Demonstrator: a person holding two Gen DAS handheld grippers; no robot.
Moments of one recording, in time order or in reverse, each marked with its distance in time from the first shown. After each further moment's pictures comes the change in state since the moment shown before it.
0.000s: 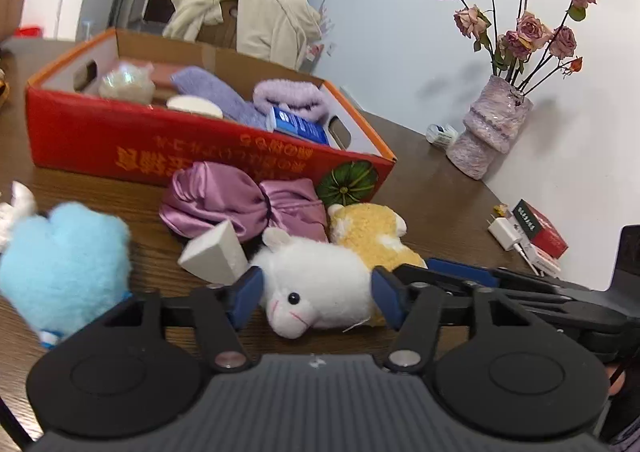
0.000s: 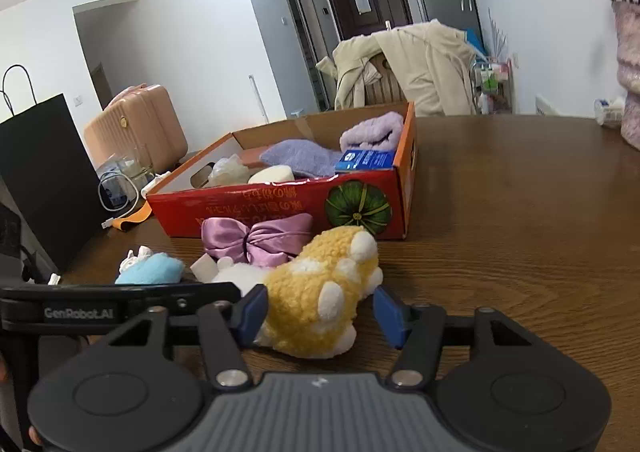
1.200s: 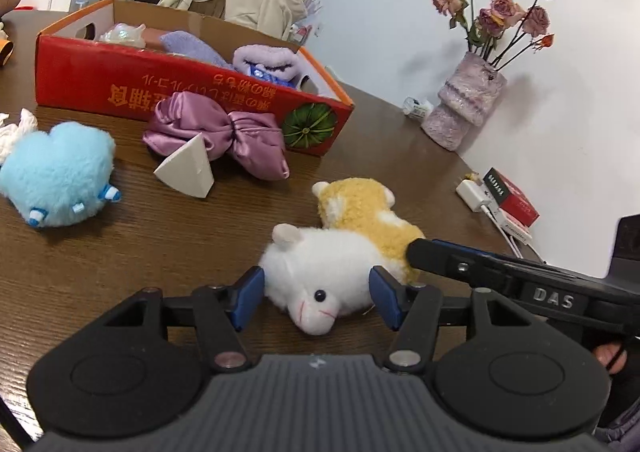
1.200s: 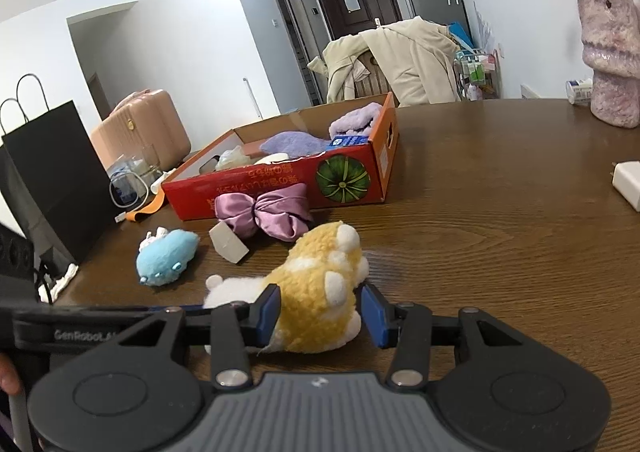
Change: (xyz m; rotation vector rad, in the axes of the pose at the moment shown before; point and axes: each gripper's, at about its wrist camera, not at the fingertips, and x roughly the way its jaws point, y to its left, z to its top) left arm -0.034 -0.027 -0.047 -0.007 0.041 -0.049; right arm -0.060 -0.006 -0.033 0.048 -0.002 0.000
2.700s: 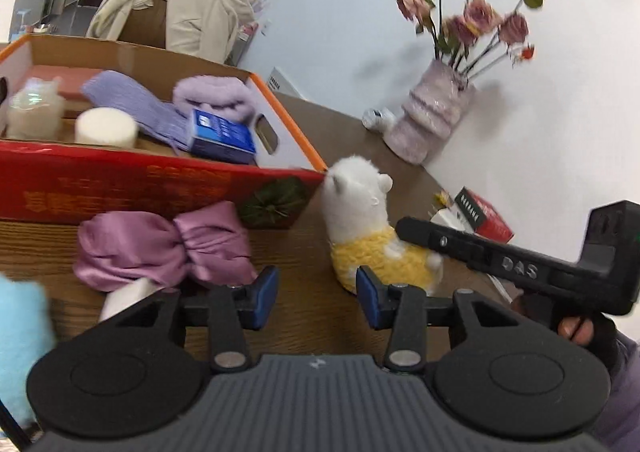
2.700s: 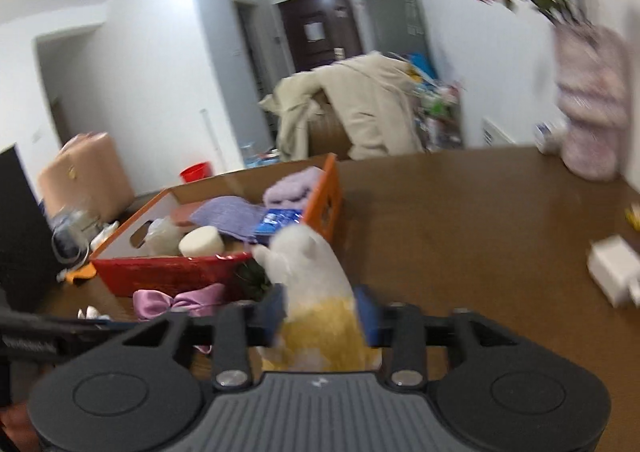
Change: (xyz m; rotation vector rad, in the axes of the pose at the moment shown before) left arm 0.056 0.010 0.086 0.083 0.039 -0.140; right arm 0.032 -0.034 0.065 0.032 -0.103 -0.147
